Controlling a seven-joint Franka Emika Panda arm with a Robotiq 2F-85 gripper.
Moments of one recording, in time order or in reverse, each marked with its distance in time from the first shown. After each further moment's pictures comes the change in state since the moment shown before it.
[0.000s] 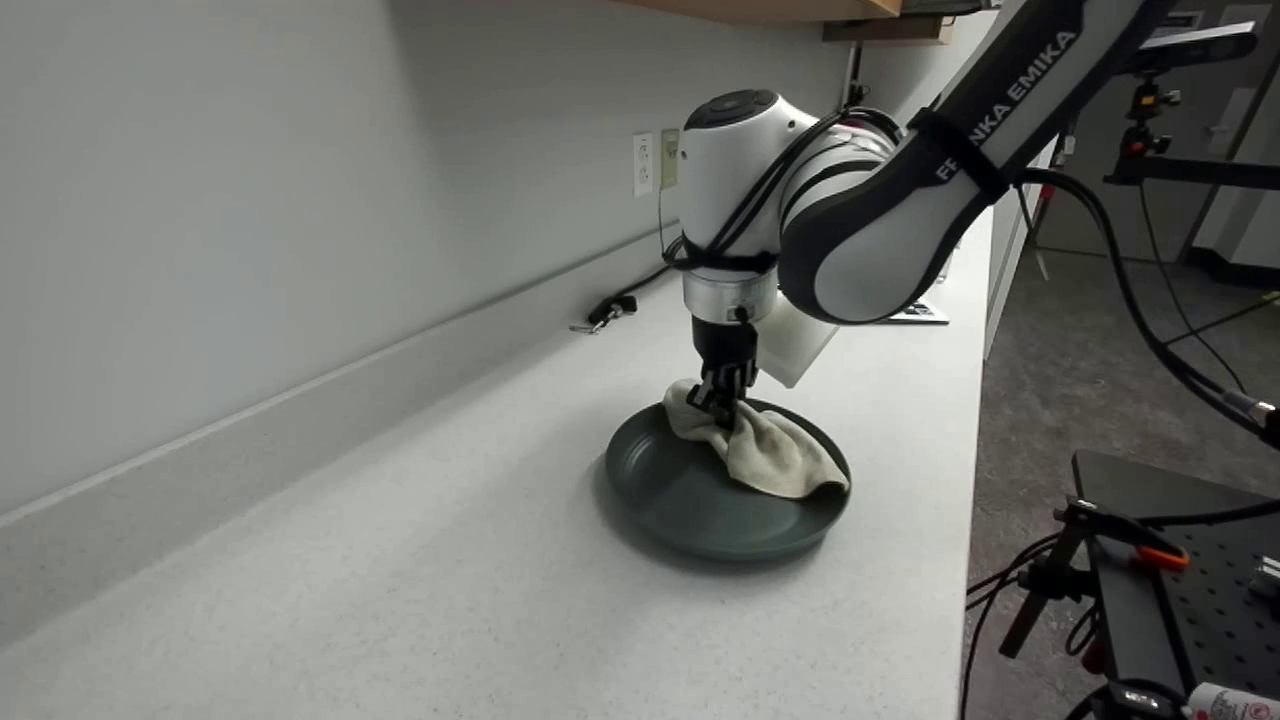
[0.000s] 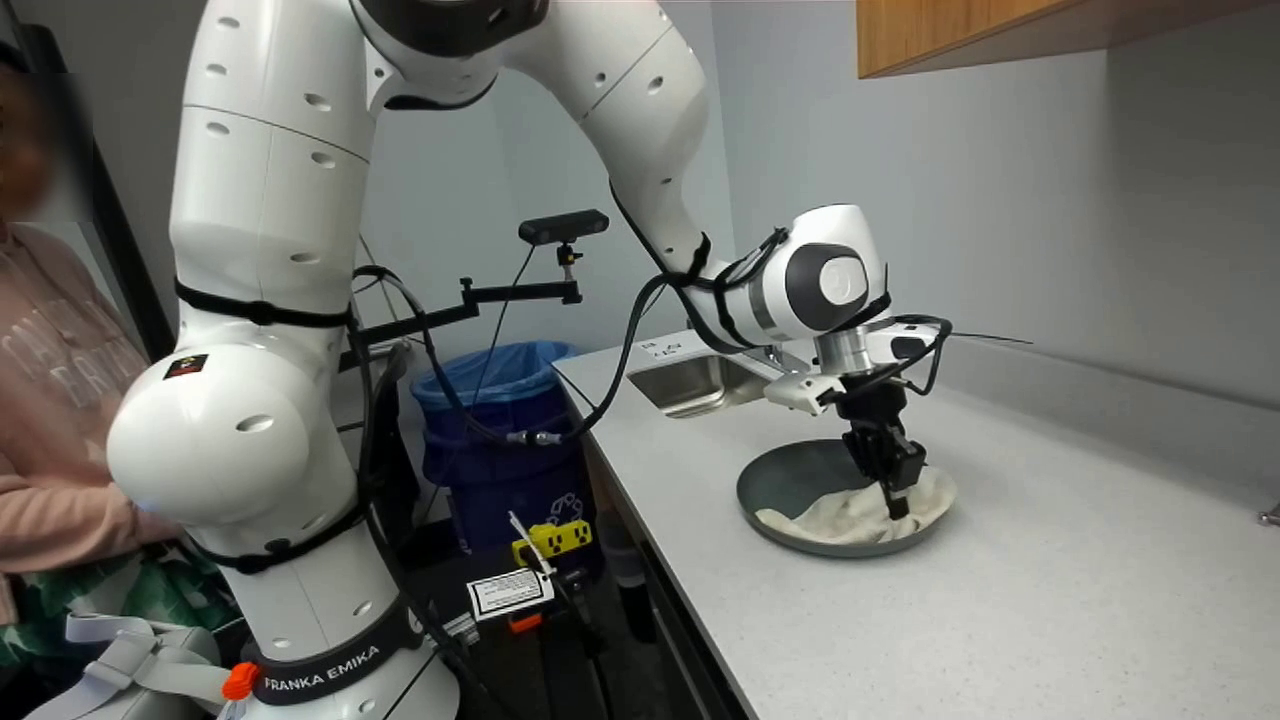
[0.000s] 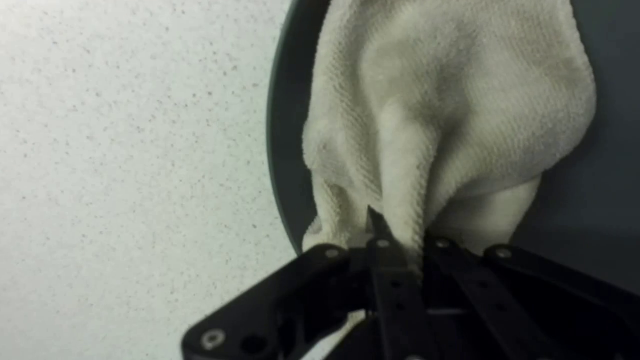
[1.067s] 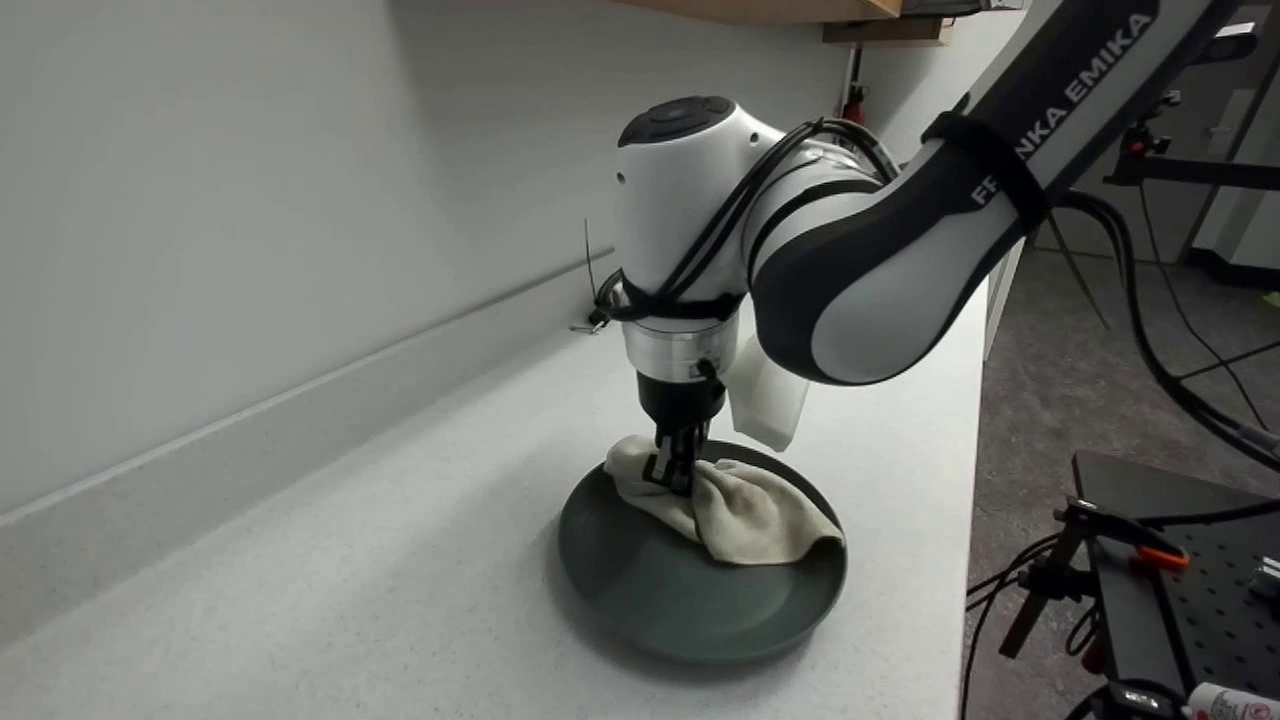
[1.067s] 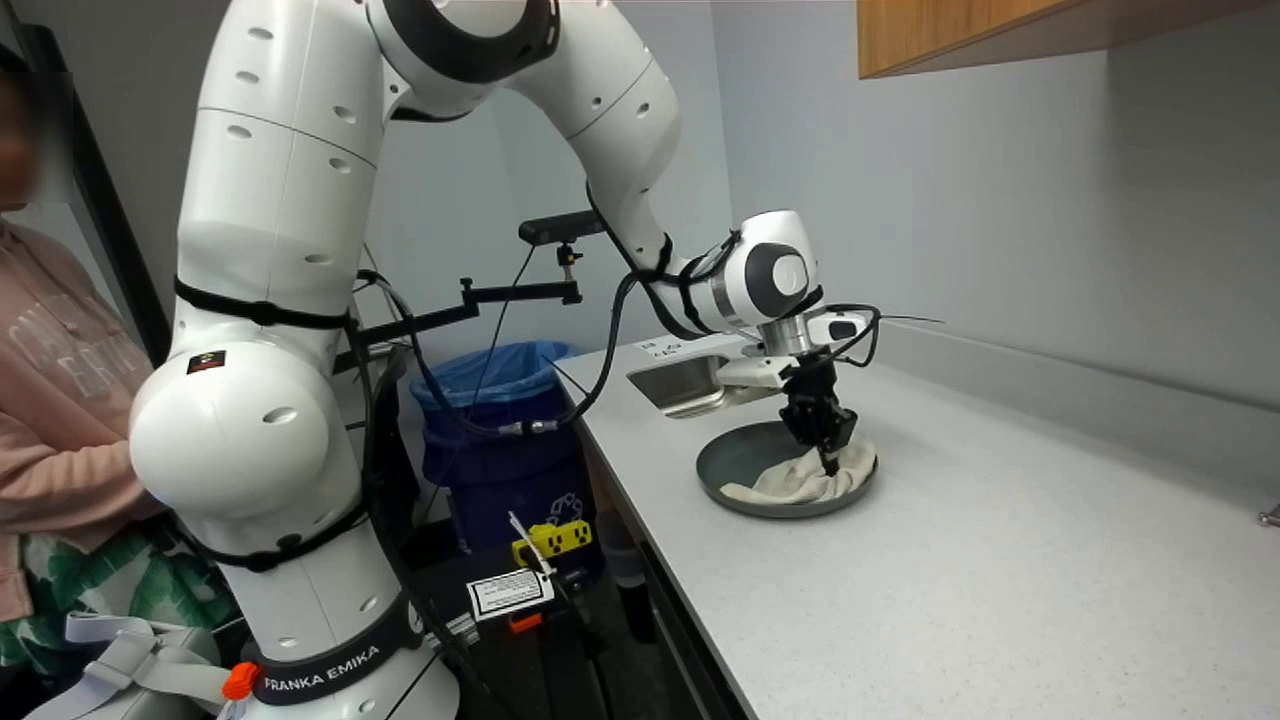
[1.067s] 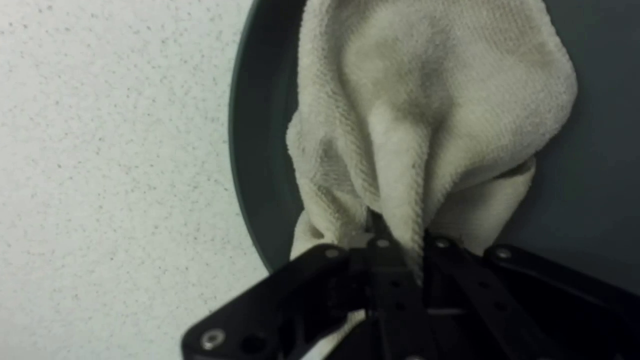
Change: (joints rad) arm 0.101 0.025 0.098 0.048 0.020 -0.033 -0.093
